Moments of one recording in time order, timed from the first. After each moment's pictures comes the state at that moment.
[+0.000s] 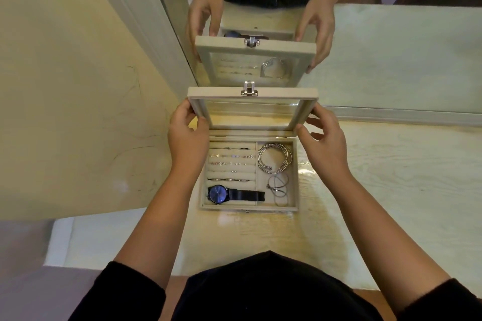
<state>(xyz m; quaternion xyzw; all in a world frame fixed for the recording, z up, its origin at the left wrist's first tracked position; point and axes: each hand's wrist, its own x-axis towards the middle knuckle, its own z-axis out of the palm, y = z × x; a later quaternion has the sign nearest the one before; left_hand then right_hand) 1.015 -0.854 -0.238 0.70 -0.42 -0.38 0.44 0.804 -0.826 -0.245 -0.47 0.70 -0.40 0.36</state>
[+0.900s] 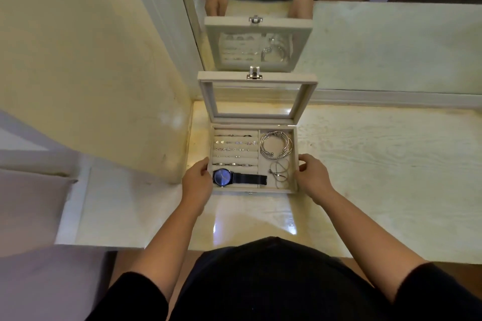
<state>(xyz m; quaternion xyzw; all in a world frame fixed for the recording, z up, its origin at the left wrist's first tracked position) 1.039 -0.751 -0.299 0.76 -0.37 -0.49 0.22 0.812 -0.749 -0.297 -0.42 0.79 -0.14 0.43</state>
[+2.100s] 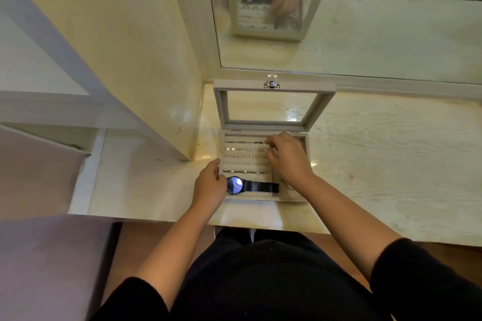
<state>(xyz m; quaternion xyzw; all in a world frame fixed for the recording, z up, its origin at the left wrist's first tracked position) 1.043 -0.692 -0.292 0.74 -0.44 -0.49 0.16 0.868 -0.736 -0.293 -0.68 0.67 -0.12 0.27</state>
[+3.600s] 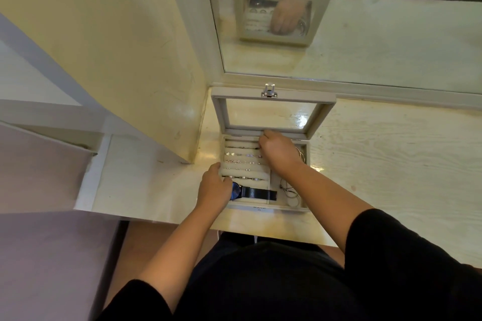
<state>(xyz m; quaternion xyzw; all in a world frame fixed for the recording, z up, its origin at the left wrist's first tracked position) 1.021 -0.700 -0.275 0.77 -0.41 -0.48 0.13 0.872 -0.776 -0.309 -0.82 0.55 0.05 0.13</state>
